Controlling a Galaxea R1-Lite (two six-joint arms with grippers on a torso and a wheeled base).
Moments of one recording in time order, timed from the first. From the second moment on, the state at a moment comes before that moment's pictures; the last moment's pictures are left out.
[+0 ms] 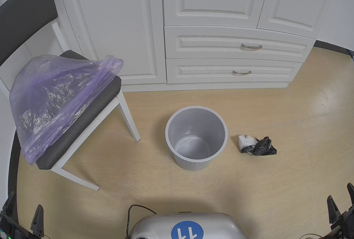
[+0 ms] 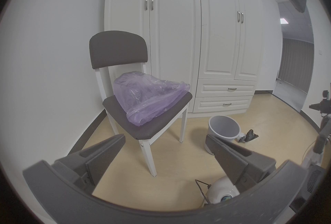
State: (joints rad) left arm 0.00 0.02 -0.02 0.00 0.01 -0.01; right arm 0.00 0.02 -0.02 0.00 0.00 0.03
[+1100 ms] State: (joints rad) left arm 0.00 0.02 -0.02 0.00 0.03 -0.04; right arm 0.00 0.02 -0.02 0.00 -0.01 0.04
